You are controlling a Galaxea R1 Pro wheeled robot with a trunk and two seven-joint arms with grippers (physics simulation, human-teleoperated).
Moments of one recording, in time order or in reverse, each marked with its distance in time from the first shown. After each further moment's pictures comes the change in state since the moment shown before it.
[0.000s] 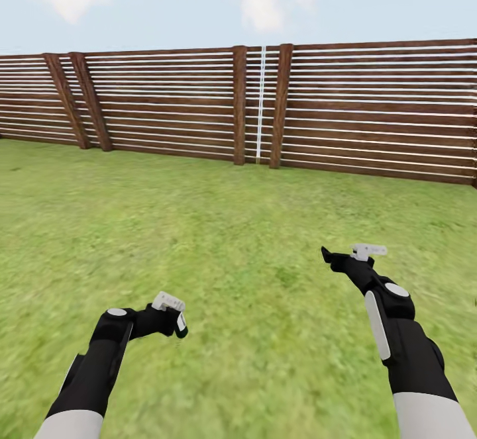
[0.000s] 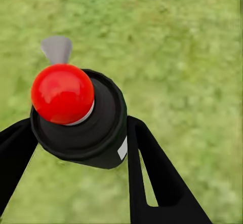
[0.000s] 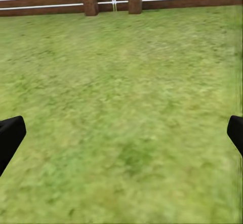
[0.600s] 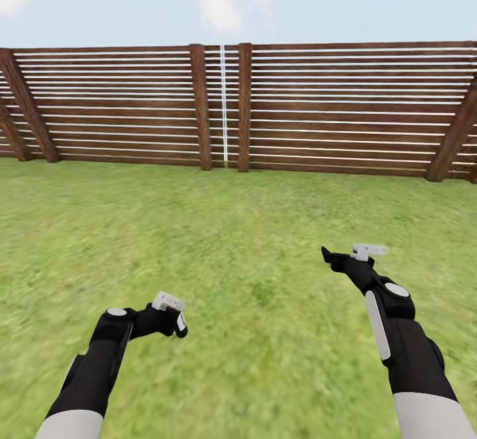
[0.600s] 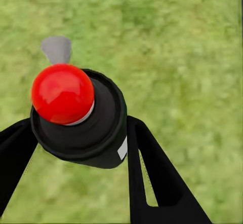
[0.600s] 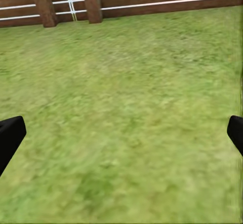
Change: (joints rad) left arm 0.000 0.000 0.000 -0.001 0.000 0.000 0.000; right arm 0.000 0.000 0.000 -0.001 0.000 0.000 -0.001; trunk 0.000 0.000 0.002
